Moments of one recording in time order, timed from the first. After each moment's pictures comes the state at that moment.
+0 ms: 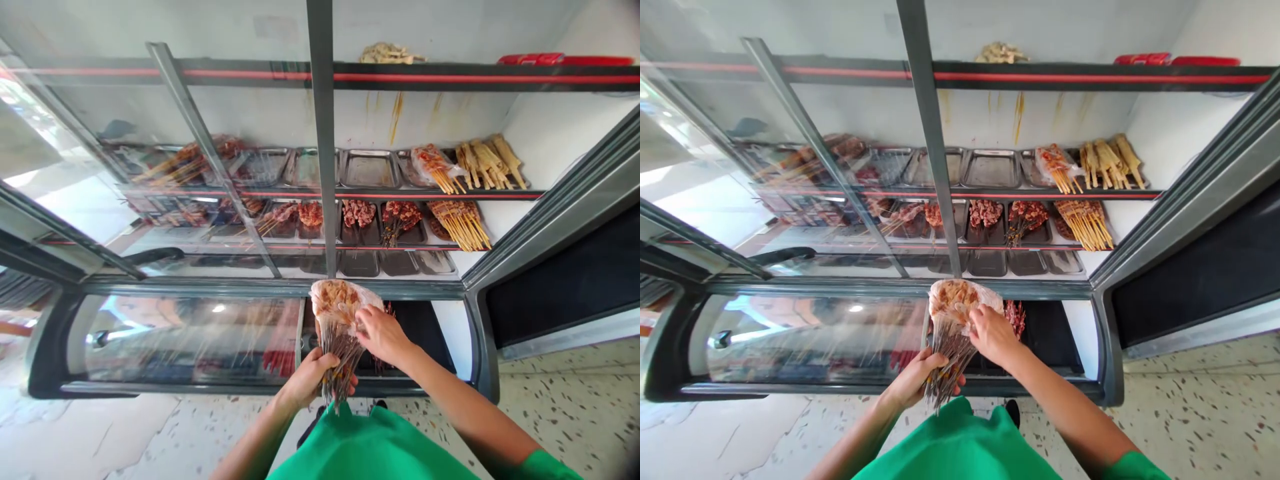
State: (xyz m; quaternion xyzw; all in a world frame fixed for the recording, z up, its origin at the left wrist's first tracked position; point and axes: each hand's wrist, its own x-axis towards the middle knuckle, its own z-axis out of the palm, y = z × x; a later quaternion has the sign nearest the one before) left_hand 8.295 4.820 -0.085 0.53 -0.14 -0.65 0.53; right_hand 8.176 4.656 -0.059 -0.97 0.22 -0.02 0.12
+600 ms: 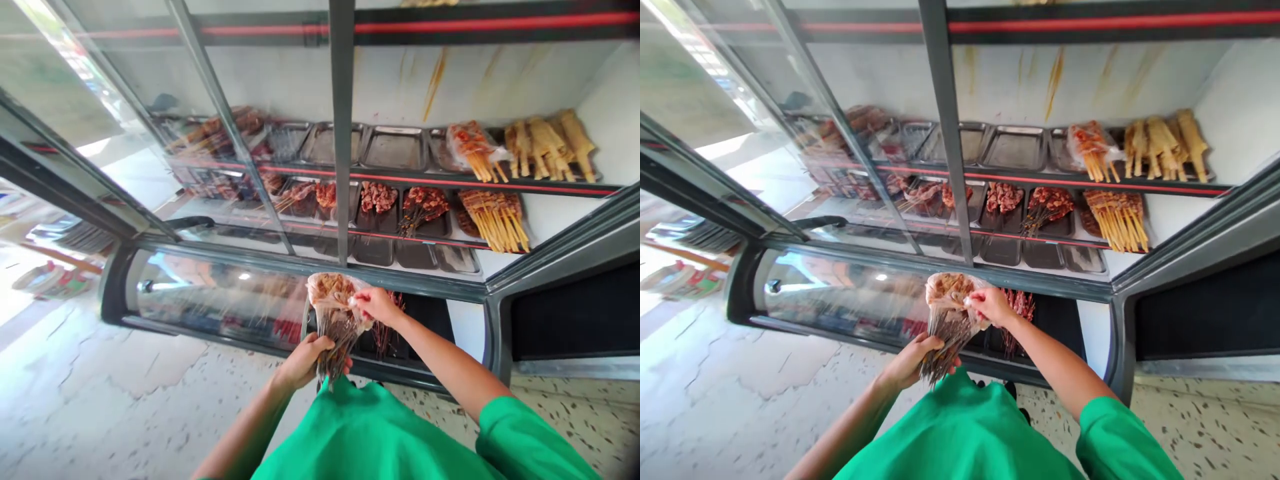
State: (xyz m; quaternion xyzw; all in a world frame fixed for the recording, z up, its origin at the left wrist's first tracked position) left_hand 8.278 4.824 -0.089 0.53 -0.08 -0.61 0.58; right_hand 8.207 4.601 -0.132 -0.78 0.22 -0.04 0.58
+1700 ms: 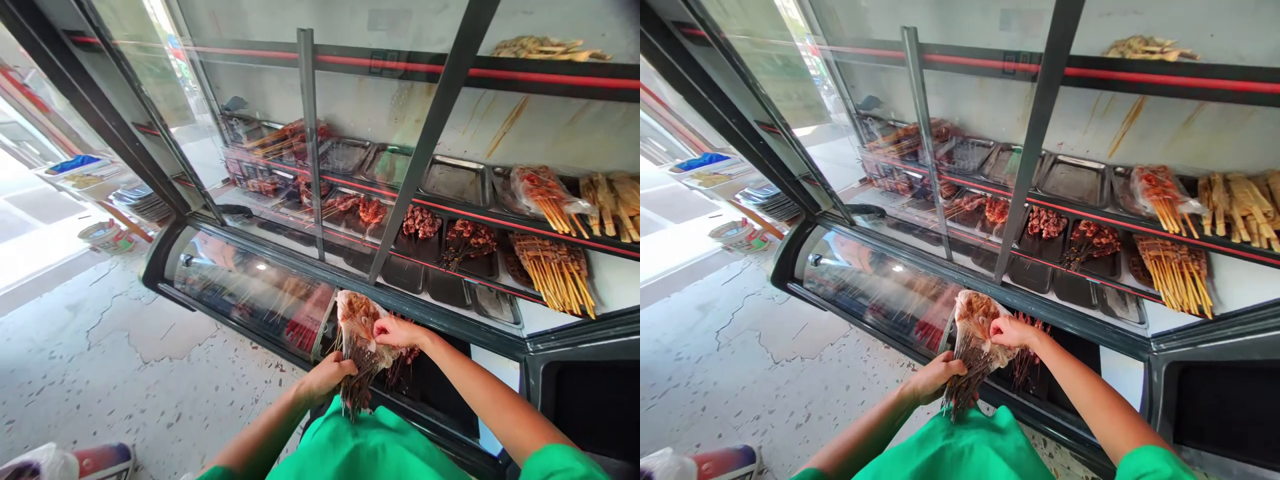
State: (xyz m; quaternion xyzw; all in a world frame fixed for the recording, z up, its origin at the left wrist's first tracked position) left_hand 8.289 4.833 -0.119 0.49 -0.09 -0.64 0.59; right_hand 8.247 4.595 -0.101 -0.89 0.08 0.25 0.38
